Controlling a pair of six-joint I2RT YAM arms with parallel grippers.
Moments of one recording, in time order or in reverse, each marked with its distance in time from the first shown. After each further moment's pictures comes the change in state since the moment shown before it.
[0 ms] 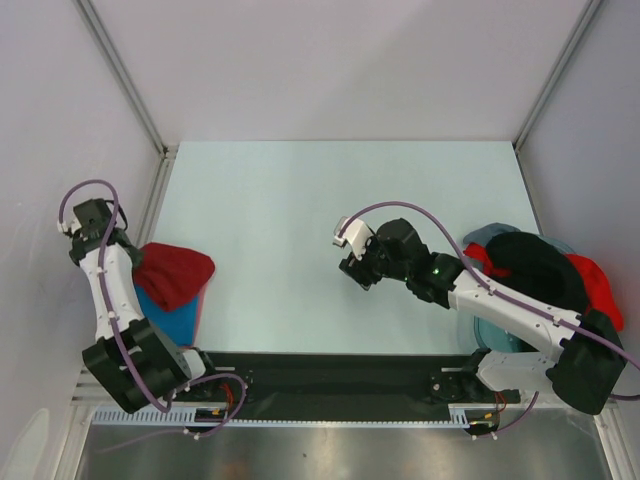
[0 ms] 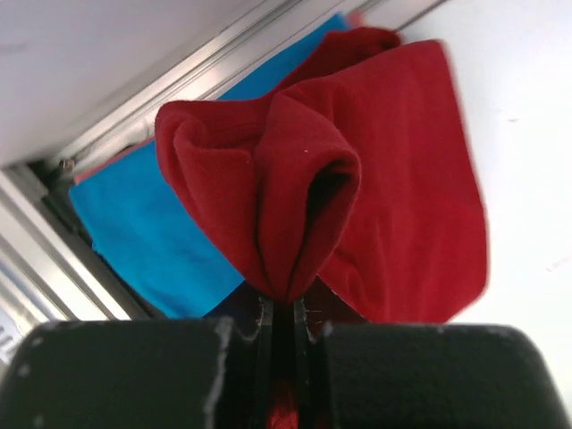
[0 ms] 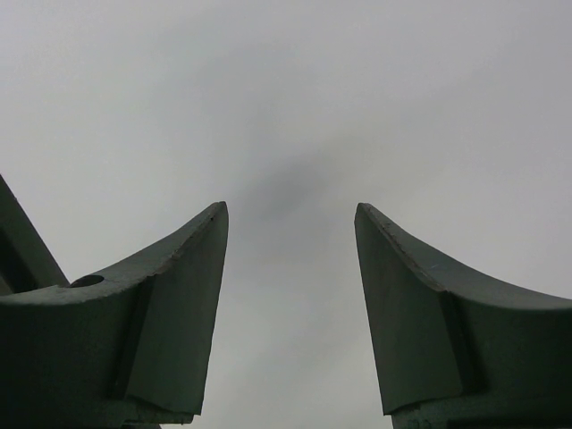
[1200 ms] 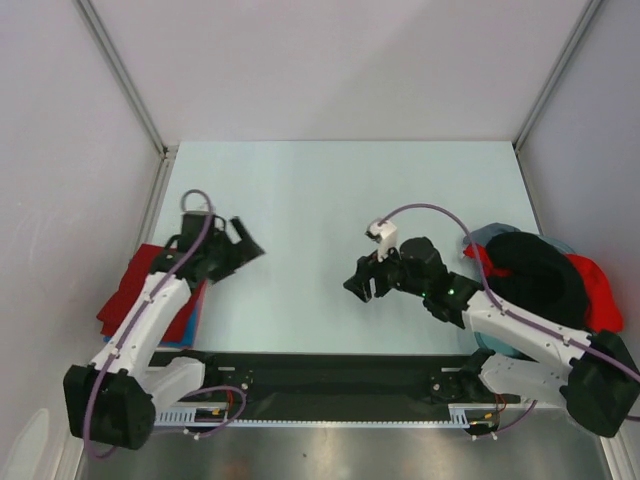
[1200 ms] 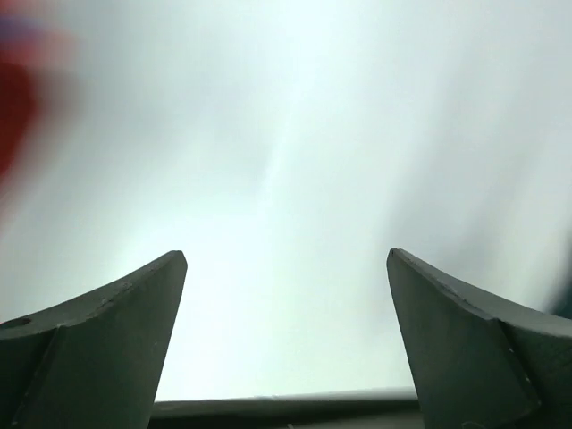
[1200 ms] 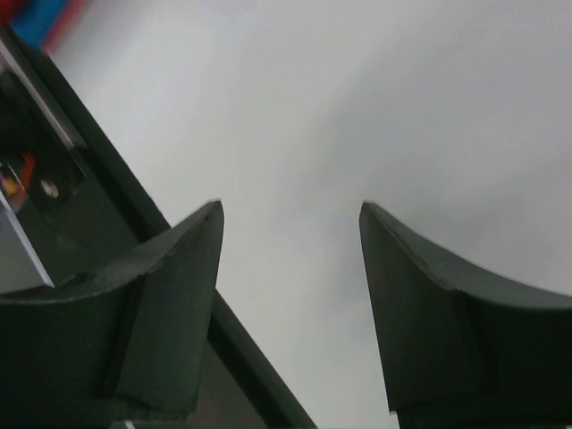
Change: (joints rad) left arm -0.610 -0.211 -0.290 0.175 0.275 -0.303; right arm -0.040 -0.112 -0.204 0.179 -0.105 0.501
